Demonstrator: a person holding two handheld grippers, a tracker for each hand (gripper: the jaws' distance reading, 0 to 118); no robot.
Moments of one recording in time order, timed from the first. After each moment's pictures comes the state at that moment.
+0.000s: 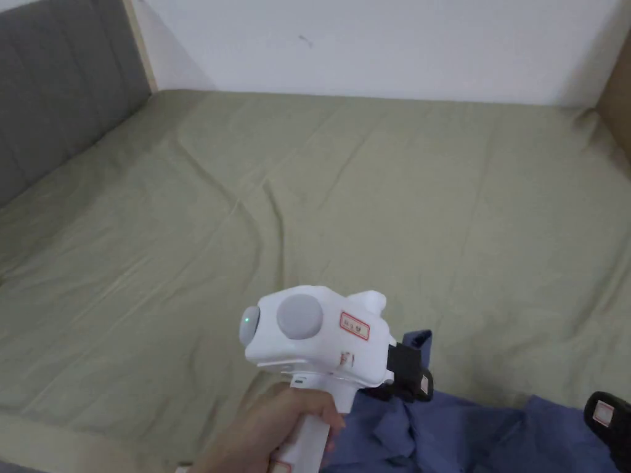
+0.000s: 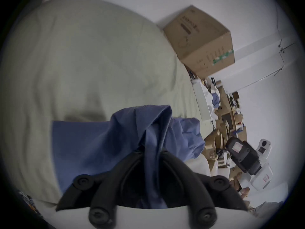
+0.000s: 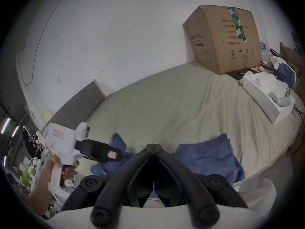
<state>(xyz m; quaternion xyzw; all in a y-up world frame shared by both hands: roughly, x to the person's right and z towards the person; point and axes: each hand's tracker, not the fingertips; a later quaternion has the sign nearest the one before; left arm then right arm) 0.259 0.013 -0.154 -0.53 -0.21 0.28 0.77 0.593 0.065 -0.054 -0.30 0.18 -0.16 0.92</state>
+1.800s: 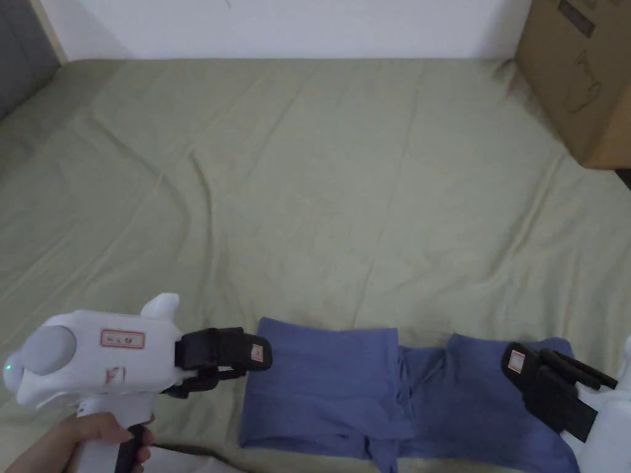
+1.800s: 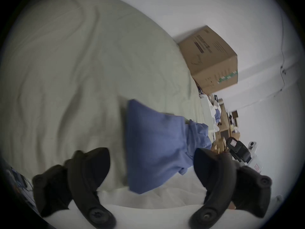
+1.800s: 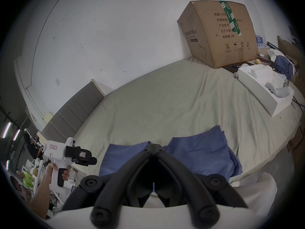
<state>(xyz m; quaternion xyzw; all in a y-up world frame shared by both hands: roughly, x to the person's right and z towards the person) 0.124 -0.011 -0.071 -0.48 -0.15 0.36 0.79 0.594 0.058 -0.046 -0.31 0.18 -0.17 0.92</state>
